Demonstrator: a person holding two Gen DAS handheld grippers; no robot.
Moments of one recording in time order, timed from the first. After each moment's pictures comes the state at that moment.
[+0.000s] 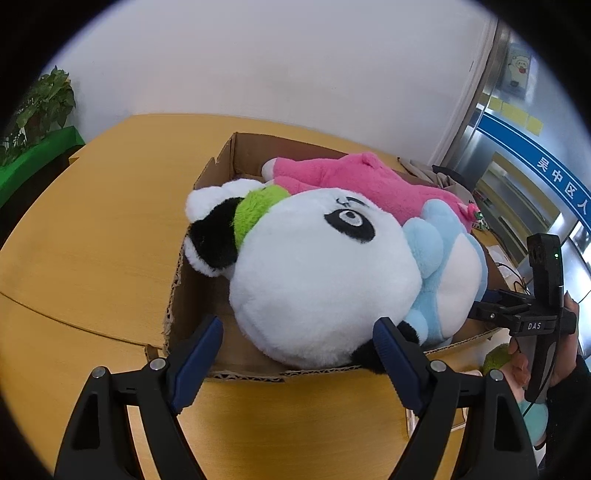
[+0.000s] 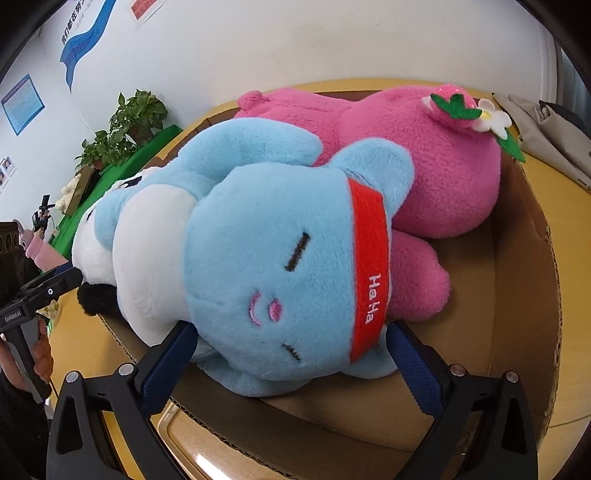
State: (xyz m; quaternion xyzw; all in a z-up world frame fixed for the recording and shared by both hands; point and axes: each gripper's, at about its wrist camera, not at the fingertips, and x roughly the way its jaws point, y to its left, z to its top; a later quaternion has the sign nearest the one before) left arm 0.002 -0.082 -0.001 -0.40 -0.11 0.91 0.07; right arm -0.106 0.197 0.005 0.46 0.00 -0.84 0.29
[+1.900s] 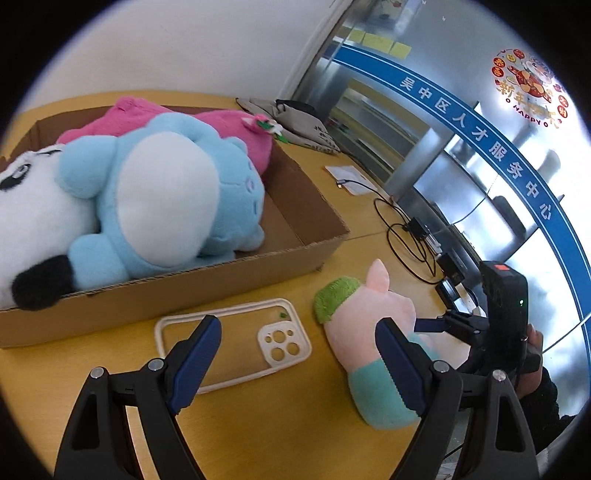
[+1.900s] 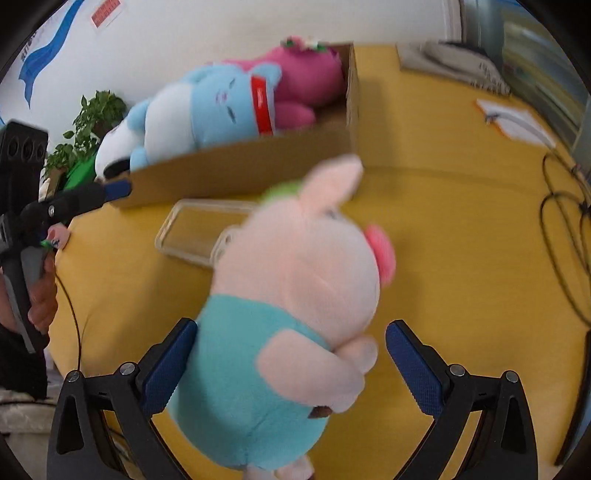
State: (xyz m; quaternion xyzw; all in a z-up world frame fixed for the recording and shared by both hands) left arm 0.048 0.100 0.009 -0.44 -0.09 0.82 0.35; right arm 0.094 0.311 0.006 0.52 -0.05 -0.83 0.20
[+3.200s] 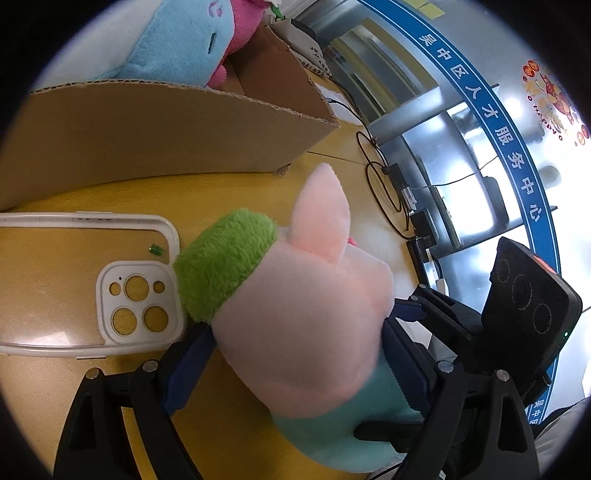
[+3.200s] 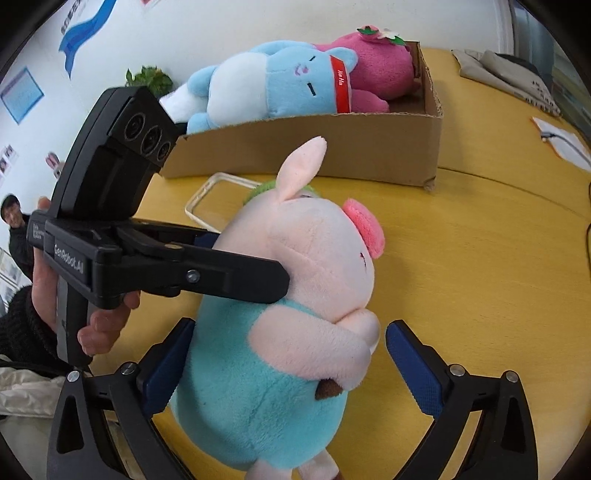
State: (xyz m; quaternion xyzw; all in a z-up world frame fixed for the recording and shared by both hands) left arm 0.052 0.144 -0.062 -0.56 -0.17 0.71 0.39; right arm 0.120 0.285 0.012 0.51 0.01 -0.82 0.26
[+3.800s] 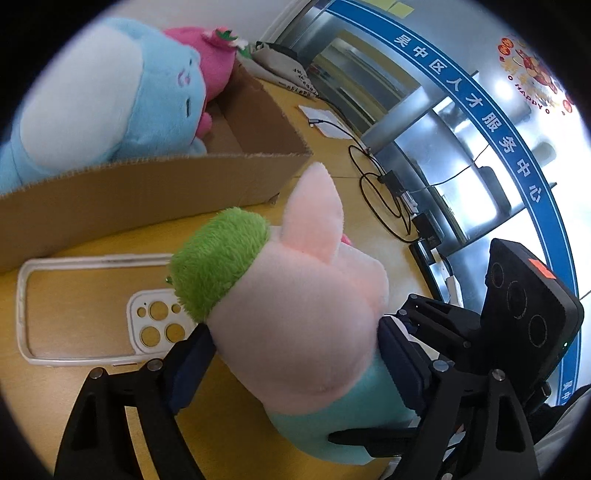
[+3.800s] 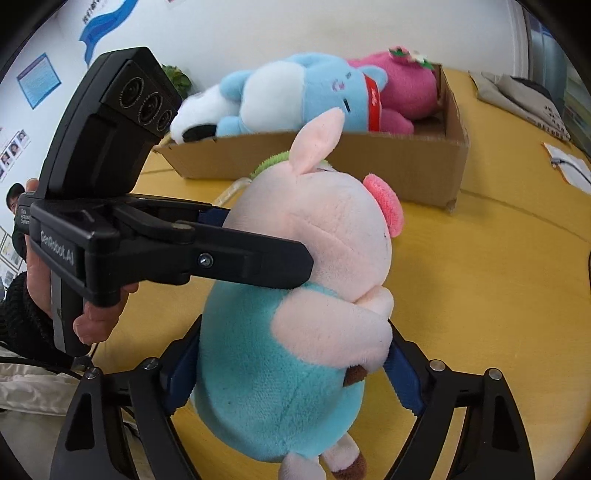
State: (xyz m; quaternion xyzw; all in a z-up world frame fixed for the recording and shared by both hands) left arm 0.070 0.144 -0.012 -0.50 -0.10 0.77 0.37; right arm 0.131 0.273 0.024 0.47 0.01 -0.83 0.30
